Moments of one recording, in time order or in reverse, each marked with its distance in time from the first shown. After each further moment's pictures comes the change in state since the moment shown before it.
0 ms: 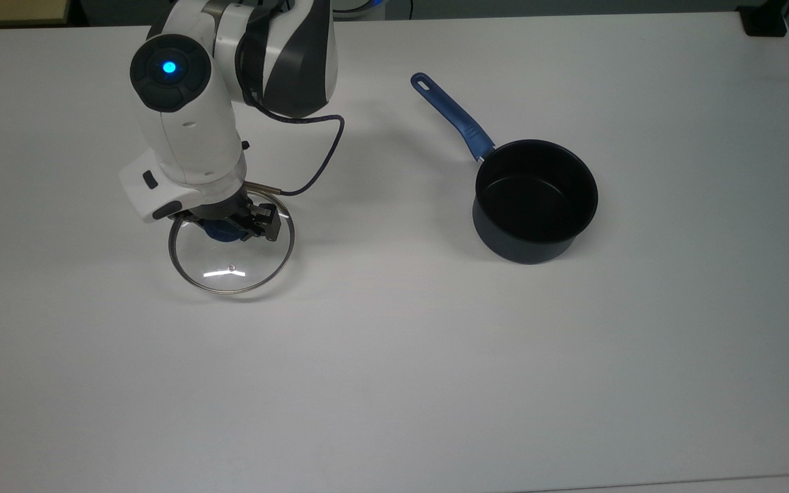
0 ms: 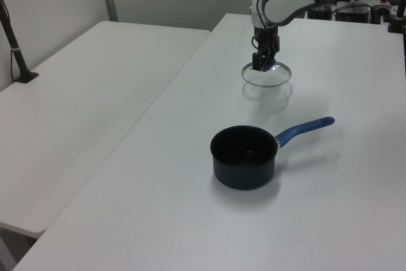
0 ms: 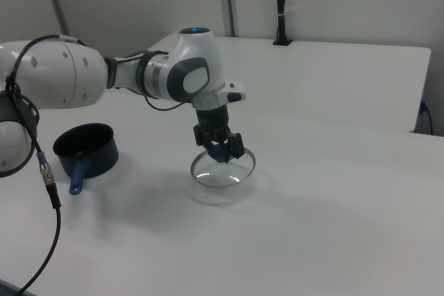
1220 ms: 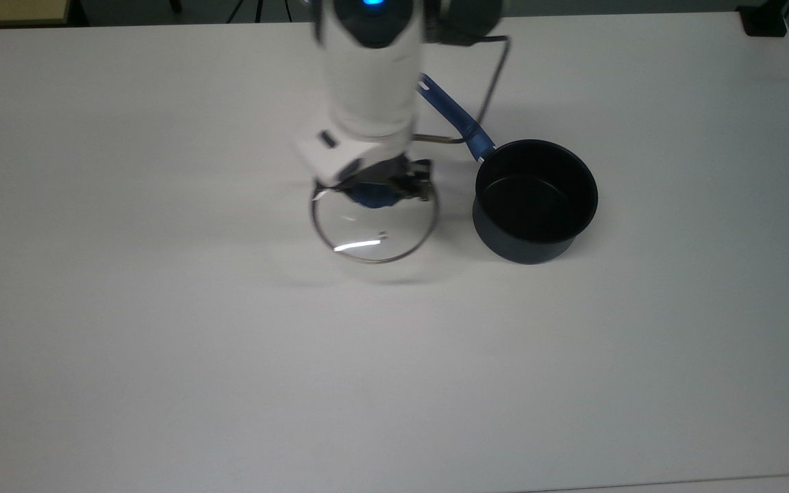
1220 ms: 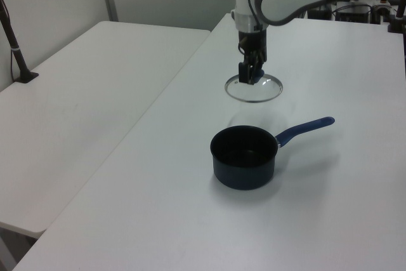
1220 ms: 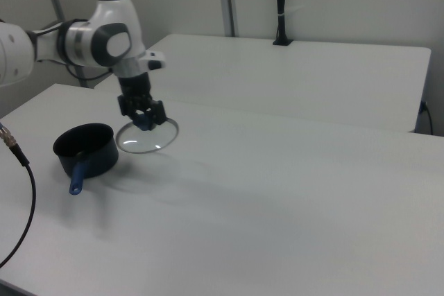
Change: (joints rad) arm 0.455 -0.093 -0.199 0.002 0.129 -0.138 0.110
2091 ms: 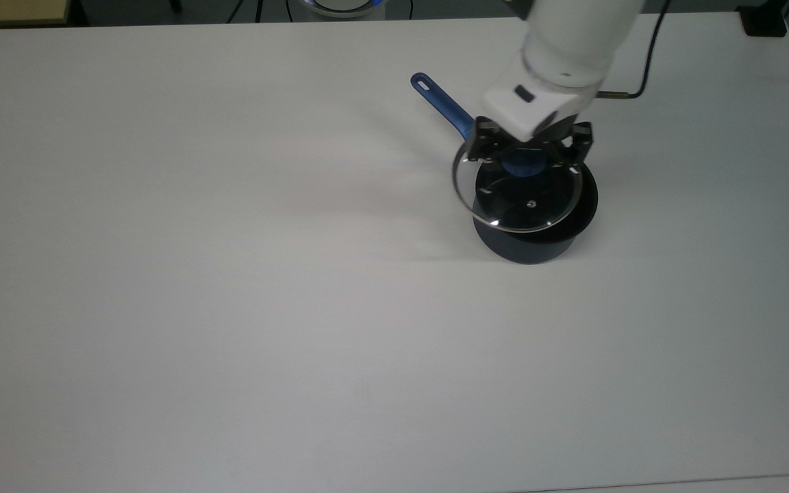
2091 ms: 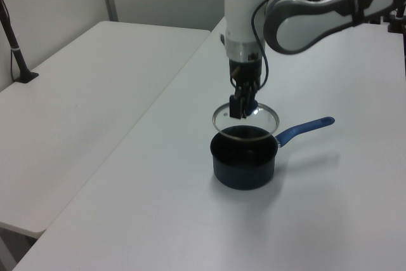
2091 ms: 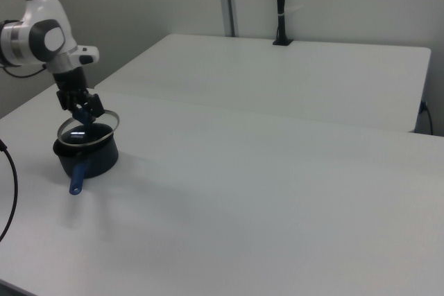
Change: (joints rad) arm 0.291 0.011 -0.021 0.032 0.000 0.000 0.231
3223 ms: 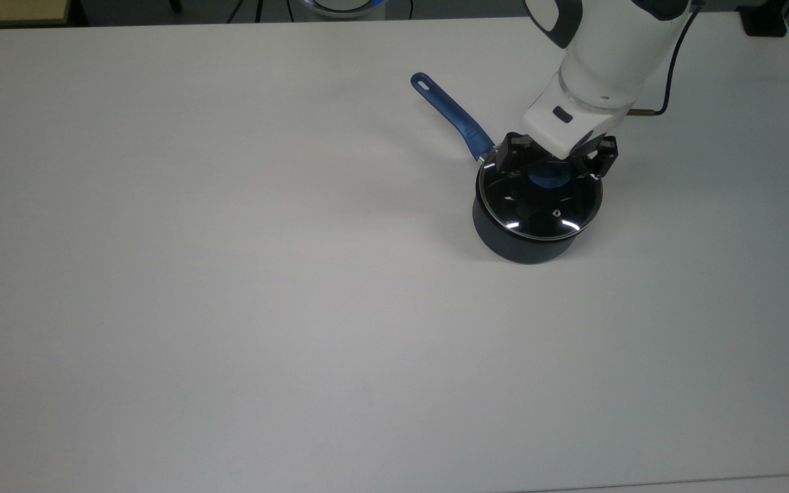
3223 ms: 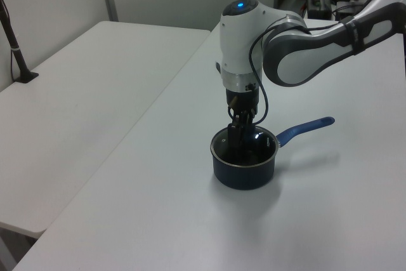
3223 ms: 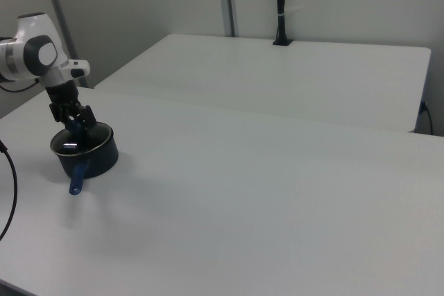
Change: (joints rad) arm 0.035 0.067 0.025 0.002 0.000 0.053 0.030
